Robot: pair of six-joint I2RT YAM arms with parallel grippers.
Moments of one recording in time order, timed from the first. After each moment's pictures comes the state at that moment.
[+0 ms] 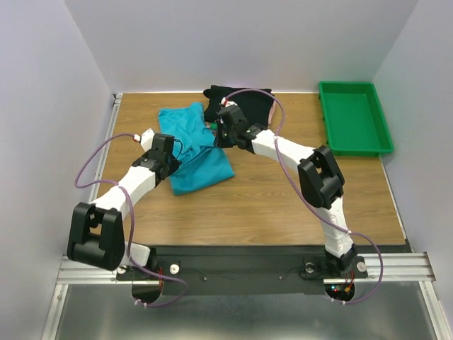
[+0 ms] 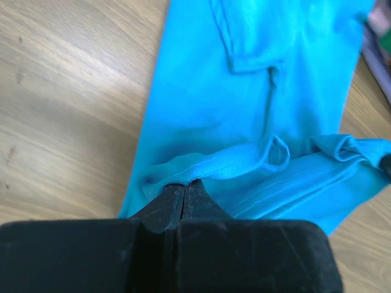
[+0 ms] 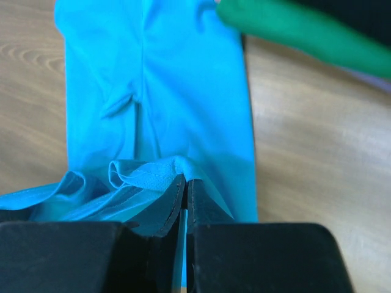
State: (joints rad) left arm -0.29 1.33 0.82 -0.32 -0.31 -0.83; right arm 0.70 2.14 1.76 -0.29 0.07 0.53
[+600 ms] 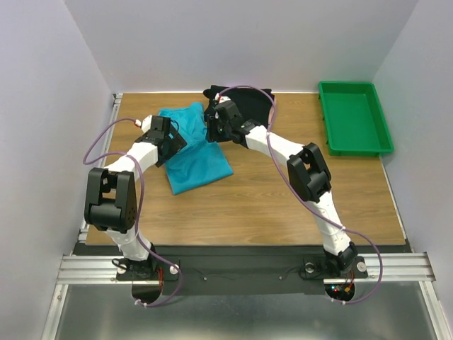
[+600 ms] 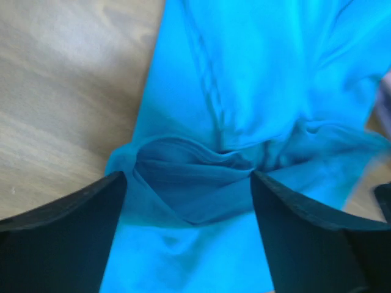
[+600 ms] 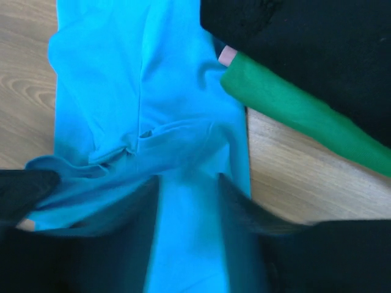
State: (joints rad) left arm -0.17 1.67 1.07 -0.30 -0.19 -0.77; right arm 0.68 2.34 1.99 -0.28 0.04 0.45
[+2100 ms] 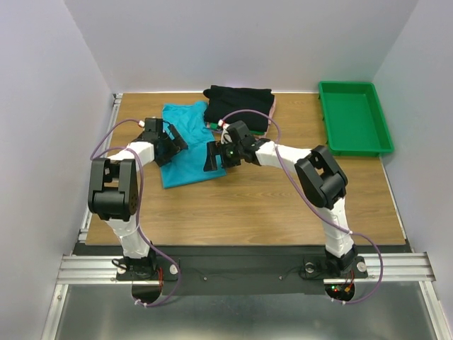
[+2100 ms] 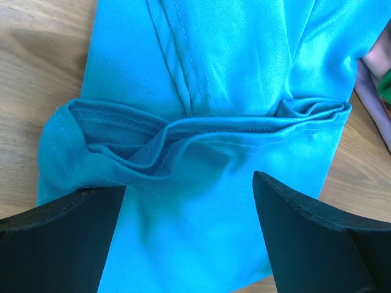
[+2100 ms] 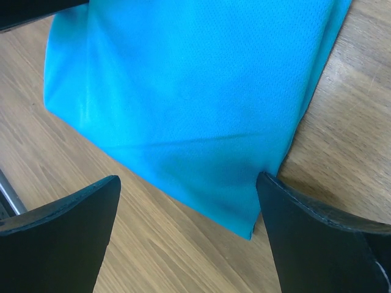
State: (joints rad) left arm -0.08 1.79 1.09 -0.17 0.09 -0.67; right arm 0.68 2.15 1.53 -0.14 -0.37 0.44
